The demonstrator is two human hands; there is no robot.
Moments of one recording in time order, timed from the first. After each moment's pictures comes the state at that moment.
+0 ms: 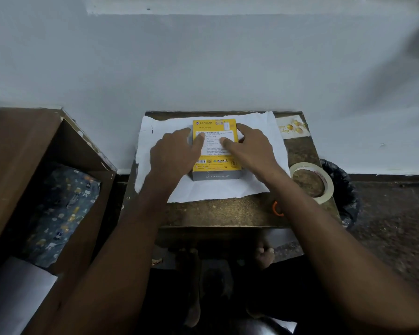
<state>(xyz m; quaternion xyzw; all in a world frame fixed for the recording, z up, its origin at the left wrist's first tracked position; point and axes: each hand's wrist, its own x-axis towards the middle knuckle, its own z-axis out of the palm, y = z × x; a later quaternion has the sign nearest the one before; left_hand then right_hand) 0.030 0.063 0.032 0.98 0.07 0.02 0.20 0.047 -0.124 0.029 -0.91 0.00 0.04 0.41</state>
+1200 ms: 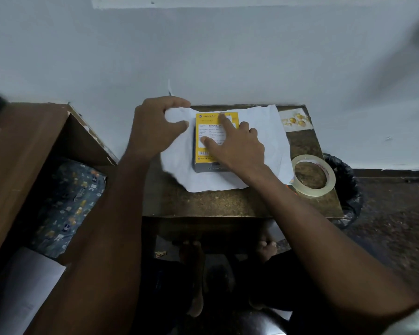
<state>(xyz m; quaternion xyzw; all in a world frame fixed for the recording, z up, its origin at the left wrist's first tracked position) 0.019 0.105 0.084 0.92 -0.01 0.12 0.36 0.025 -0.088 0.035 -0.97 -0.01 0.03 0.24</state>
